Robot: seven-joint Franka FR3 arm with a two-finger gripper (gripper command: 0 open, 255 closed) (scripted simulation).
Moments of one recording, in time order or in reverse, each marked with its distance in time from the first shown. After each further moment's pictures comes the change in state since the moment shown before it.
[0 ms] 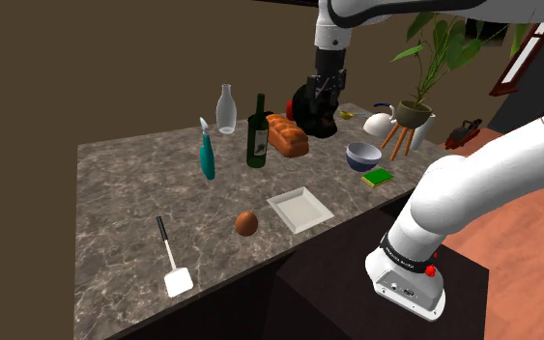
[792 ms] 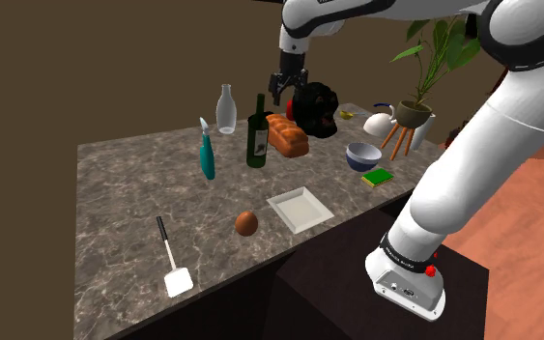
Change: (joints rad) arm -0.005 0.399 -0.040 0.265 0.038 0.231 -0.022
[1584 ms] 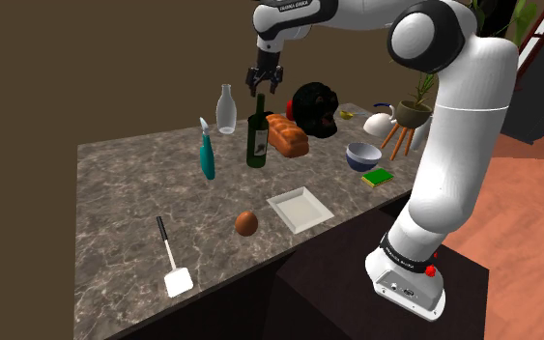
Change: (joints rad) arm -0.033 0.392 -0.024 0.418 0.074 0.058 -0.050
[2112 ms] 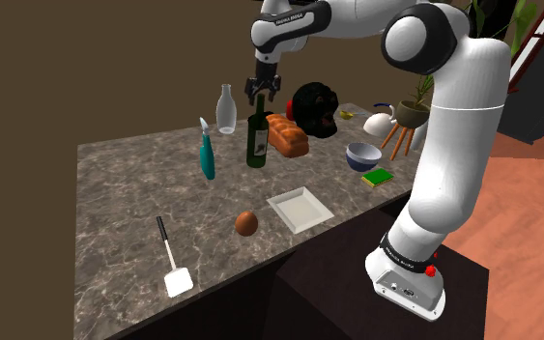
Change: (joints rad) arm -0.002 0.034 0.001 -0.044 0.006 0.080 -0.004
